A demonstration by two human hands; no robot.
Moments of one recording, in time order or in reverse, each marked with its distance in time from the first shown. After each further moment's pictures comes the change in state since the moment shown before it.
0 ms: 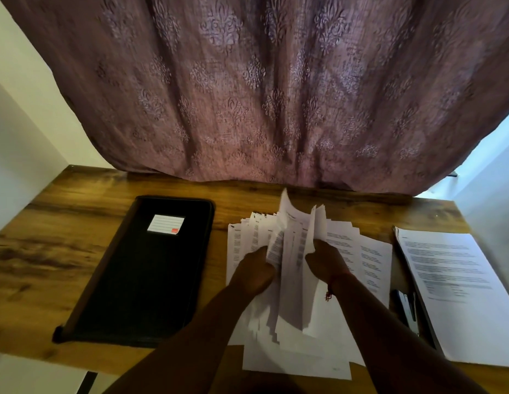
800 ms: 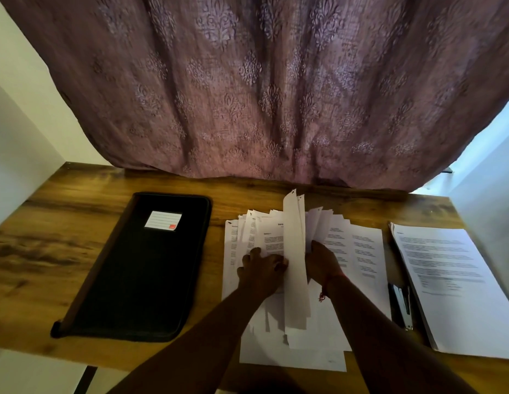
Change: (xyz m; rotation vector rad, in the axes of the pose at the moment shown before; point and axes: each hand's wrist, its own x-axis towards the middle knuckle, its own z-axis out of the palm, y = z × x) left_hand -0.001 0.001 0.032 0.285 -0.024 -0.110; right_hand -0.007 0.012 0.013 0.206 0.005 0.028
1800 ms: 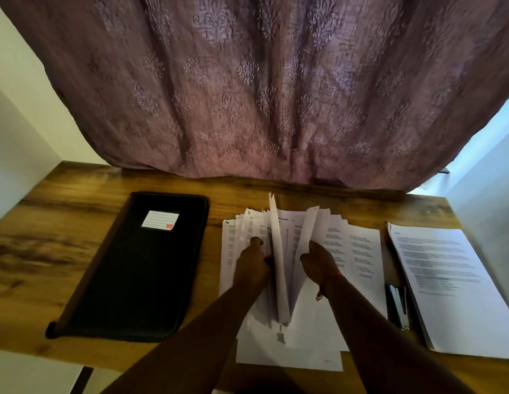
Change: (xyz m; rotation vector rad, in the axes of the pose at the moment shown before) left_hand 0.007 -0.003 -0.006 -0.304 0.199 0.014; right_hand 0.003 0.002 -0.001 -0.069 0.029 0.024
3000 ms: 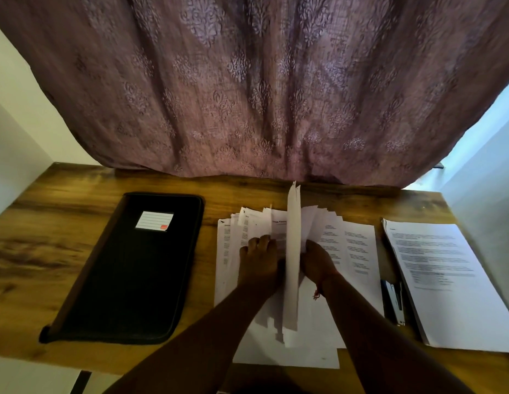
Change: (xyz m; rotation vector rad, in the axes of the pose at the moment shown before) left_hand 0.002 -0.005 0.030 0.463 0.171 0.423; right_hand -0.001 0.003 -0.003 0.193 -0.032 0.042
